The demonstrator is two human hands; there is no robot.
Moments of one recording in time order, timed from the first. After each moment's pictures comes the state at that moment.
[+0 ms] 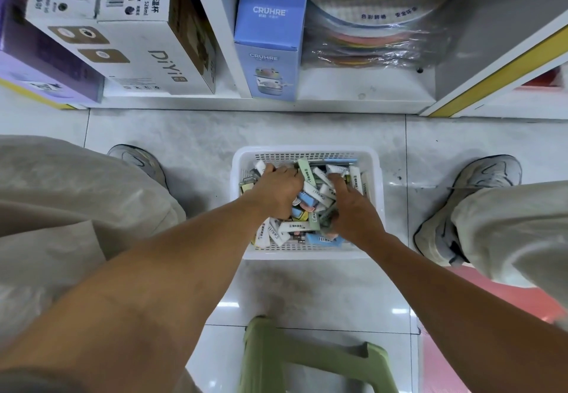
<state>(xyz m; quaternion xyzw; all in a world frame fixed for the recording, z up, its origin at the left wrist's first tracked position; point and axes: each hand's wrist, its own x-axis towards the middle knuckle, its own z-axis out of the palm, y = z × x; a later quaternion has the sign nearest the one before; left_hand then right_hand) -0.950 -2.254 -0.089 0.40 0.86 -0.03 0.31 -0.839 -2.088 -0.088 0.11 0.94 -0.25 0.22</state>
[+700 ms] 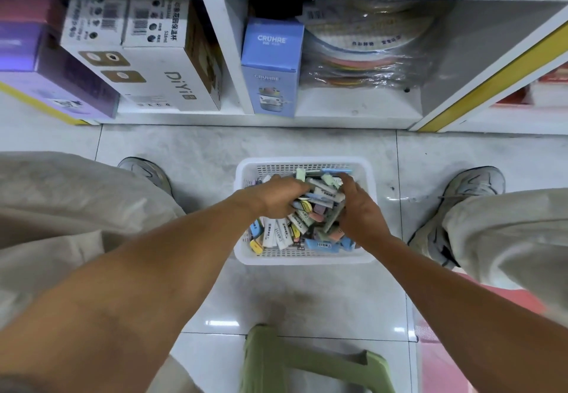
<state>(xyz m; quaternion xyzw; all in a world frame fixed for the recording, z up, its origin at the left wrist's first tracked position) -0.959 -2.261 -0.045 0.42 0.82 0.10 0.39 -0.843 -2.080 -0.063 0.17 0.92 -0.31 0.16</state>
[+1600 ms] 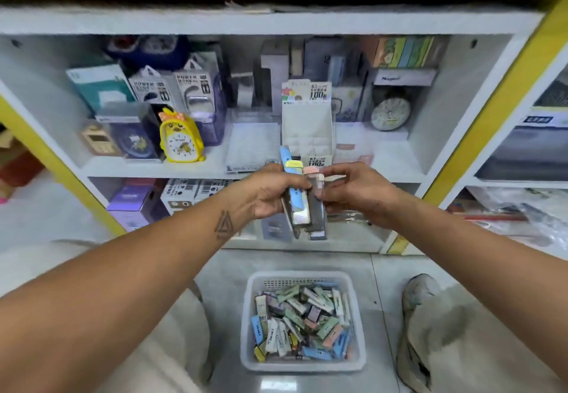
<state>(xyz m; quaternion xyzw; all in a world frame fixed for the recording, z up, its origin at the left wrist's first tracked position) -0.994 -2.244 0.279 0.03 0.64 0.68 0.35 -0.928 -2.068 0.281 0.08 0.74 -0.66 0.10</state>
